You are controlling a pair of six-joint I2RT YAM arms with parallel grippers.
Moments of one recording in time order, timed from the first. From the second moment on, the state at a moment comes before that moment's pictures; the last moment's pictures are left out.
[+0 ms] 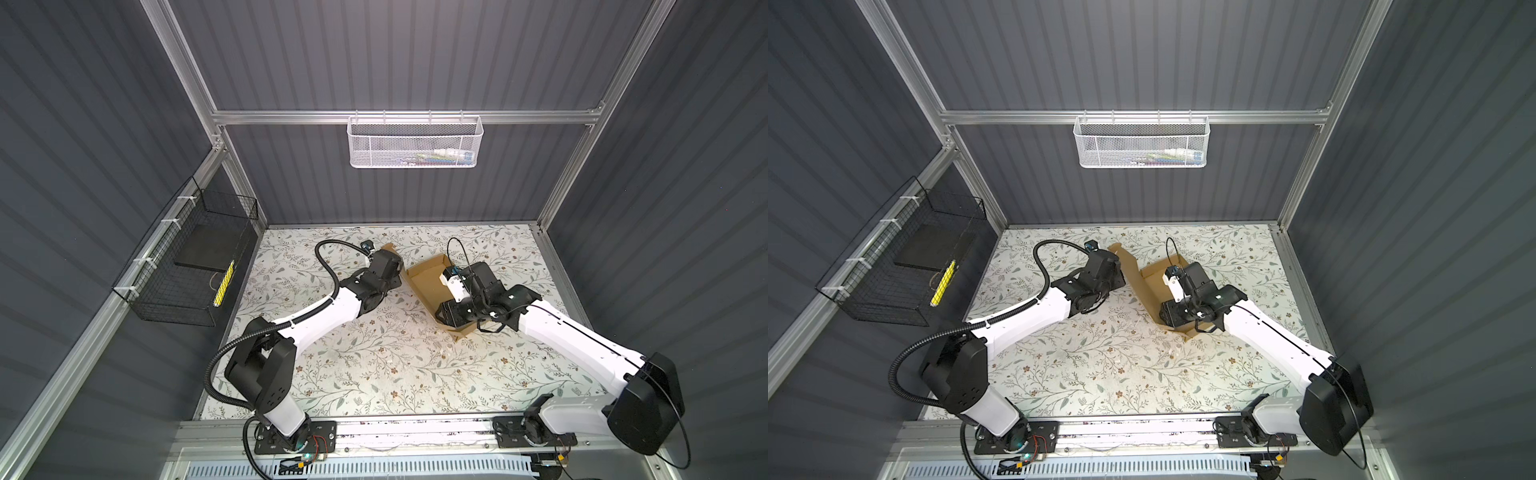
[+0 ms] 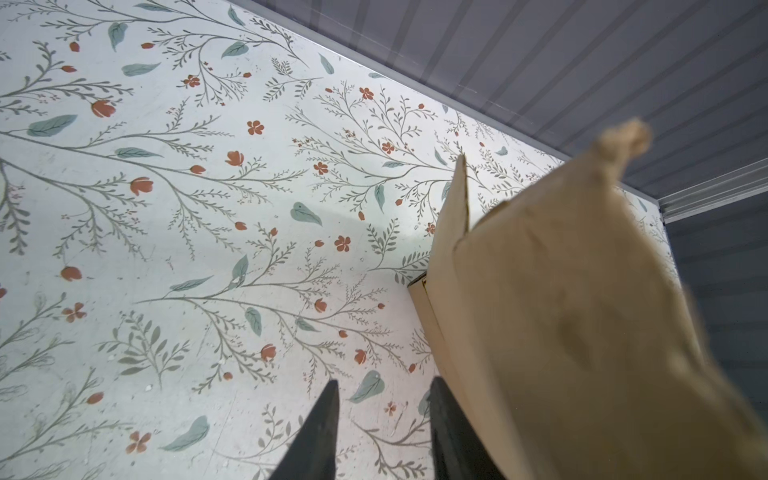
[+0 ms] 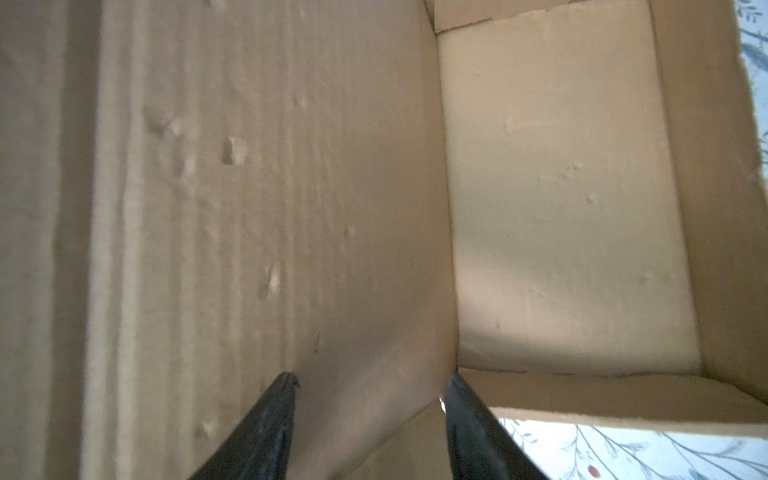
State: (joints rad) left arm -0.69 1.65 1.21 -0.27 -0.34 -0.78; right arm 0.61 1.32 1.03 -0.67 -0.16 0.23
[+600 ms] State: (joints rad) left arm -0.64 1.85 1.40 -0.22 -0.19 -0.76; right arm 0.66 1.34 1.02 -0.54 -0.16 0.32
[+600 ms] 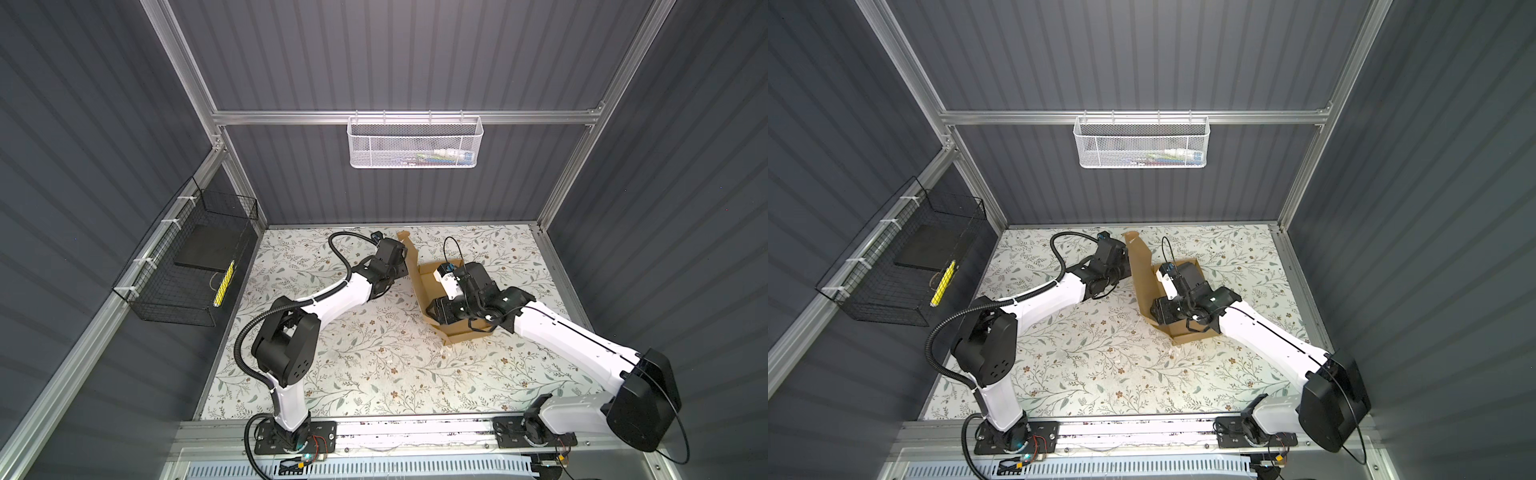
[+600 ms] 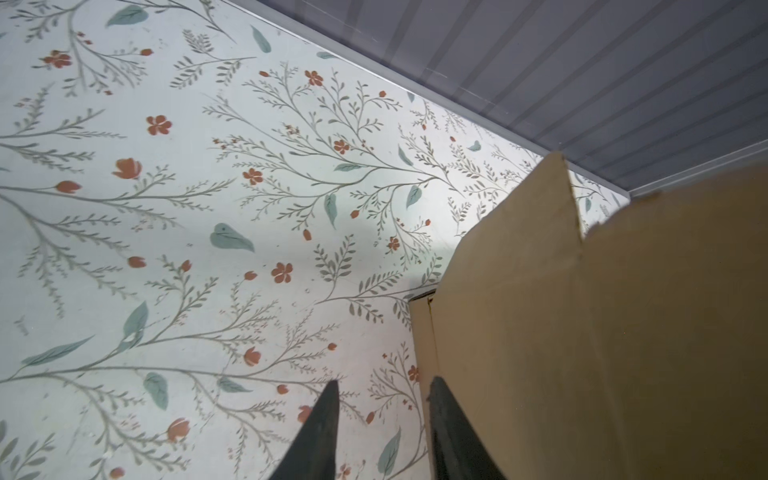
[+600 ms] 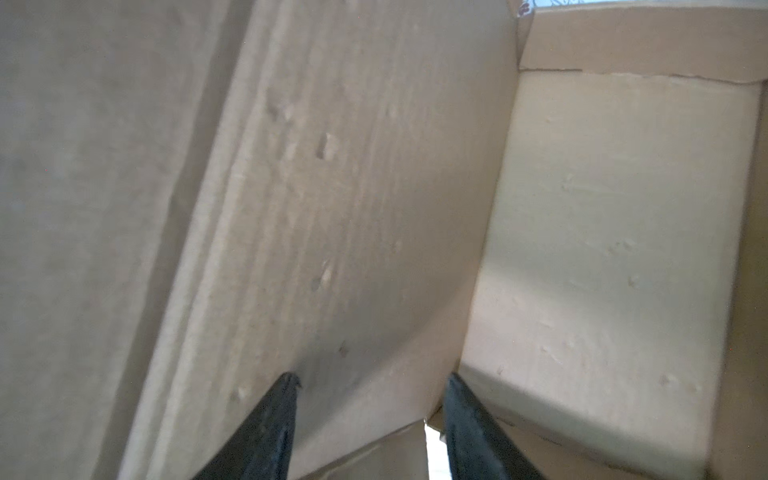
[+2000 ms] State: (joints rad) left arm -0.58 2.09 1.74 -0.31 0.16 -0.69; right arm 0.71 1.36 0.86 -0.15 -0.05 0.51
